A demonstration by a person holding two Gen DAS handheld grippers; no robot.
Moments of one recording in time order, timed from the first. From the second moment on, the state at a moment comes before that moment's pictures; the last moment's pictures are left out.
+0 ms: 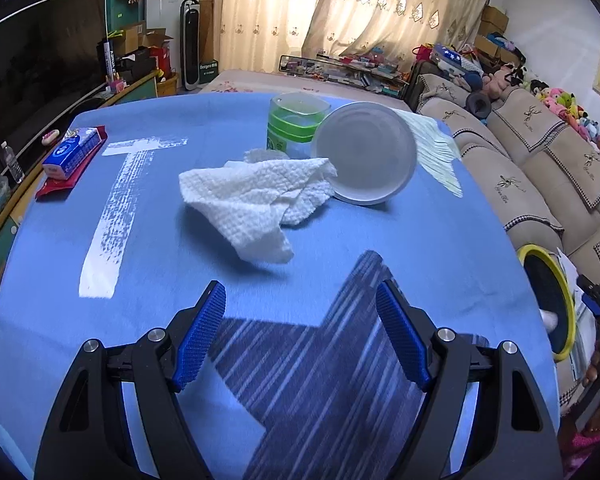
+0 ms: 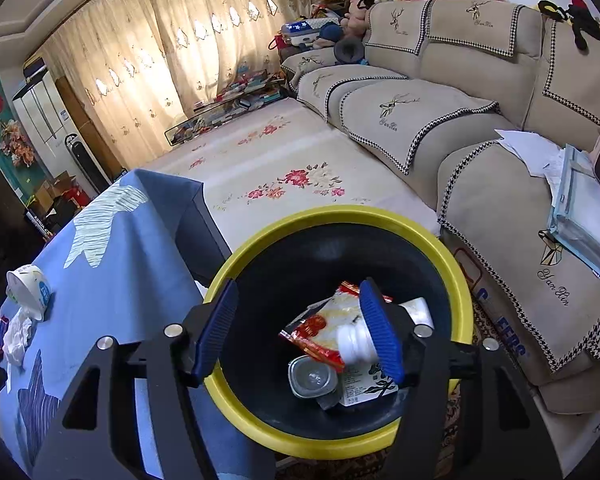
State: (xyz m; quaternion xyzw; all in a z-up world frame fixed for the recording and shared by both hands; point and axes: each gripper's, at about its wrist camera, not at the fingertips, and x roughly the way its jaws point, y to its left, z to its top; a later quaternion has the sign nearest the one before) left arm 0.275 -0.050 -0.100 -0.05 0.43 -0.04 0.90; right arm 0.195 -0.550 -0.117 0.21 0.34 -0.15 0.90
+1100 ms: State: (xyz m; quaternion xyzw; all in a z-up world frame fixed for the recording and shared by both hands) left arm 0.377 -0.020 -0.131 -0.06 0.44 0.00 0.90; right arm 0.208 -0.515 -0.122 0.19 0.36 -0.10 0.91
